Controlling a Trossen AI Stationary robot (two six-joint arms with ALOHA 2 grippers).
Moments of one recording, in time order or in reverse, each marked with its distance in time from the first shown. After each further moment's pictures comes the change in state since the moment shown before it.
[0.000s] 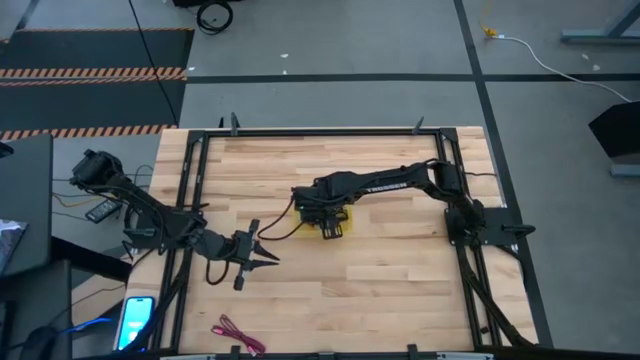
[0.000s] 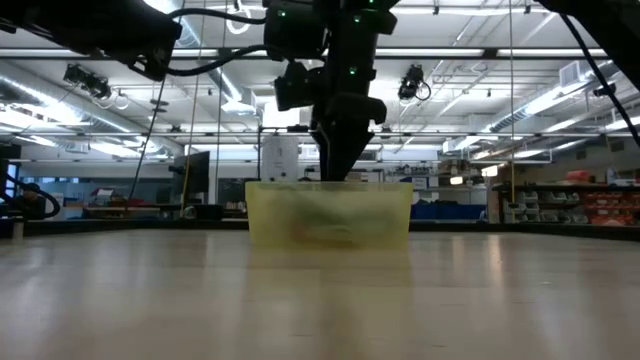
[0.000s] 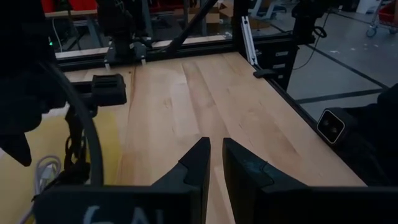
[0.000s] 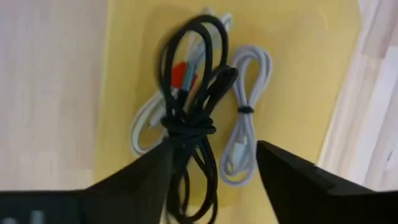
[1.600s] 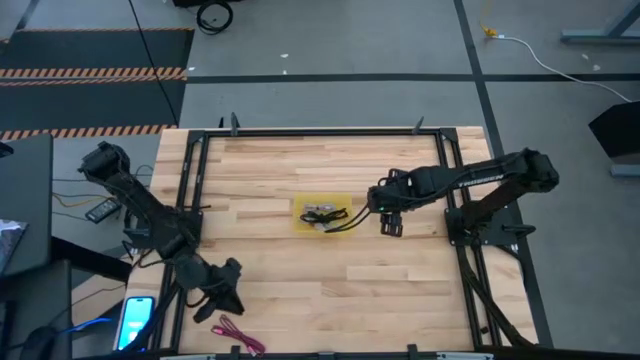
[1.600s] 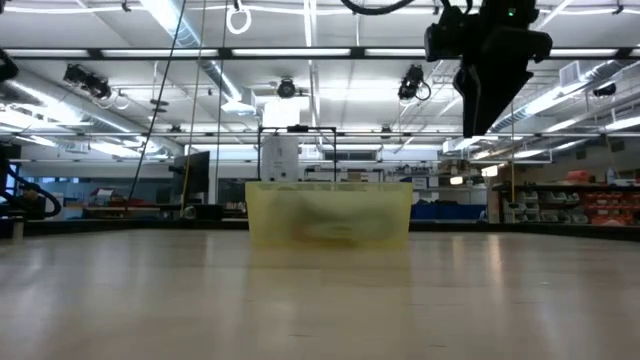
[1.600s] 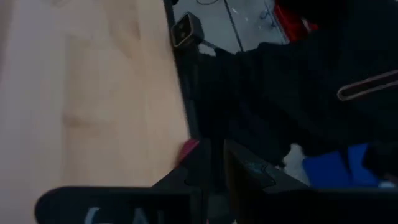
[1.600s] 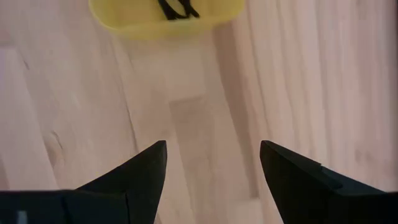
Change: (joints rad) left arm -0.316 0.009 0.051 -0.222 0.249 -0.816; right arm 0.092 -0.741 -0.687 -0.034 0.117 0.420
